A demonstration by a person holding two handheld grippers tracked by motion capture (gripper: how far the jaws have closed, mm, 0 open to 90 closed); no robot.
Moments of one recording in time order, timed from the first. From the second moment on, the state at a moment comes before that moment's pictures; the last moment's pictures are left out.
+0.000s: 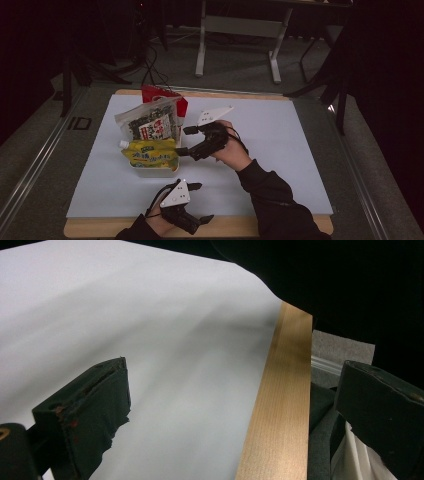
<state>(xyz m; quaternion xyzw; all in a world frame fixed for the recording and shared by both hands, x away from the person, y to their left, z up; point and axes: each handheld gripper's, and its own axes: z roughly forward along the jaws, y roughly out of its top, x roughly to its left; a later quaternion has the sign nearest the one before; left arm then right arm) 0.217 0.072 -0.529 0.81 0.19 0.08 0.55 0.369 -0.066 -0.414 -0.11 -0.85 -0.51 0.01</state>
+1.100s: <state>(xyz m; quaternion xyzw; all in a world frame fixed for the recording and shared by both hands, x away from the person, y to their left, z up) 0.217 0.074 -0.528 0.81 0.20 0.08 0.55 0.354 -0.159 -0.457 -0.16 -0.85 -0.51 0.00</state>
